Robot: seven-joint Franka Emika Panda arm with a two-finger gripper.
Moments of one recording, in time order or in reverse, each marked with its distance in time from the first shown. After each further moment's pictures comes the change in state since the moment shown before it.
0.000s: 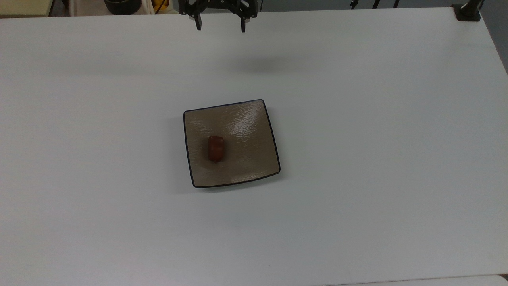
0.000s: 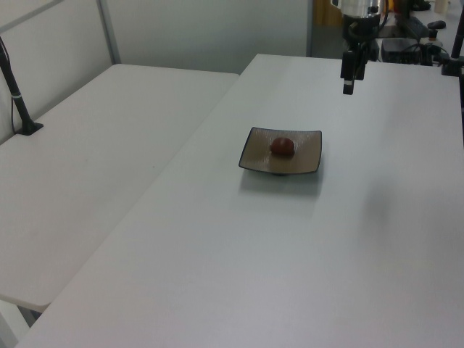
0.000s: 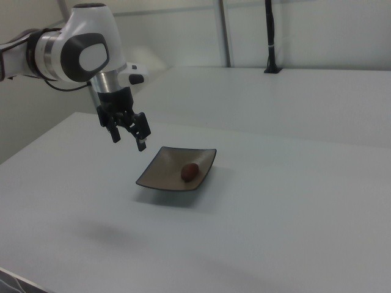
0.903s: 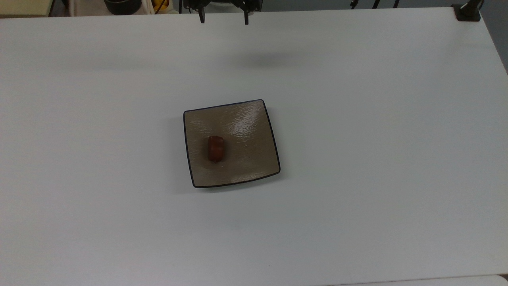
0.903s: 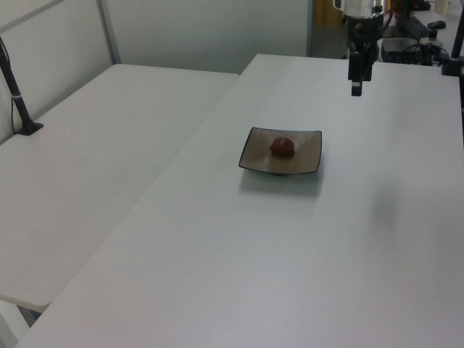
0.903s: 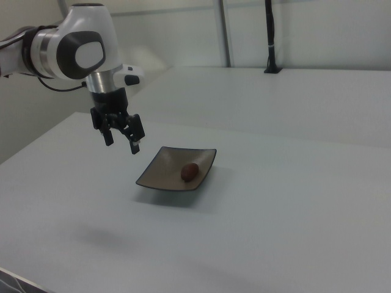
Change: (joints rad) arm 0.011 -0.007 0.001 0.007 0.003 -0.073 -0.007
